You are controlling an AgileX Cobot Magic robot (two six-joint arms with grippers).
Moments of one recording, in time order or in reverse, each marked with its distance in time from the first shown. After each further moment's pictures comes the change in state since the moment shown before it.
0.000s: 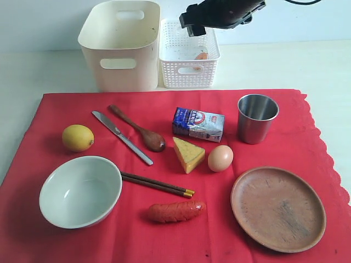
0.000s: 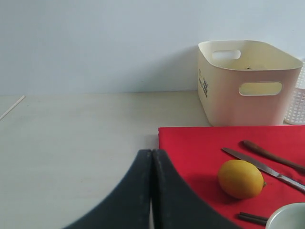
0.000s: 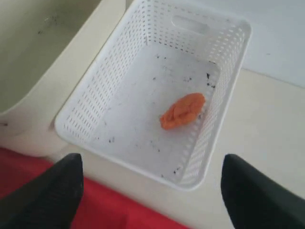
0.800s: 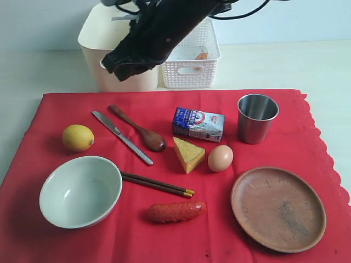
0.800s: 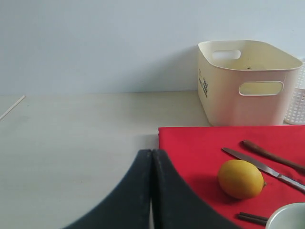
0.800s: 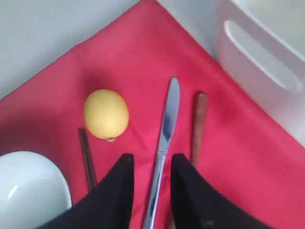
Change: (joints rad) left arm 0.000 0.000 0.000 0.000 0.000 0.000; right arm 0.235 -0.015 0.000 0.534 0.253 -0.545
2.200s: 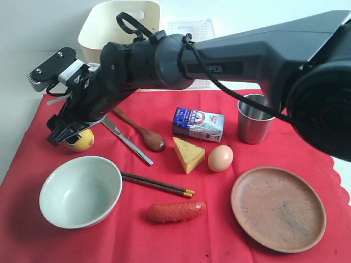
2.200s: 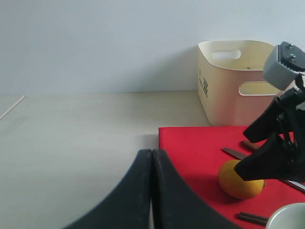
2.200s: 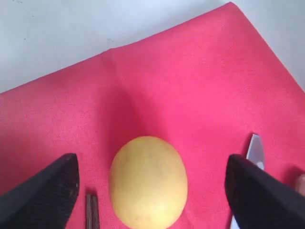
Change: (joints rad) left arm 0.000 0.000 0.000 0.000 0.000 0.000; right arm 0.239 0.267 -0.070 -0.100 -0.349 -0.028
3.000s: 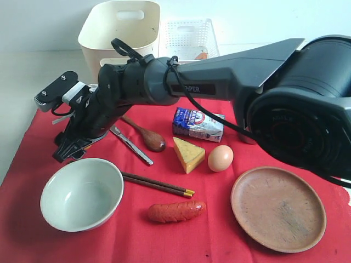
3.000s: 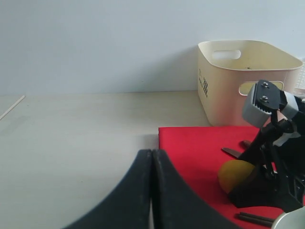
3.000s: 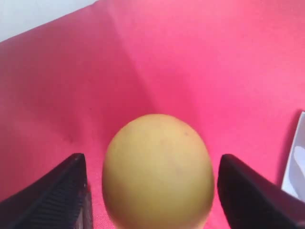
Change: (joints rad) left arm 0.000 0.000 0.000 0.000 0.000 0.000; right arm 0.000 0.121 -0.081 0.011 0.053 0.000
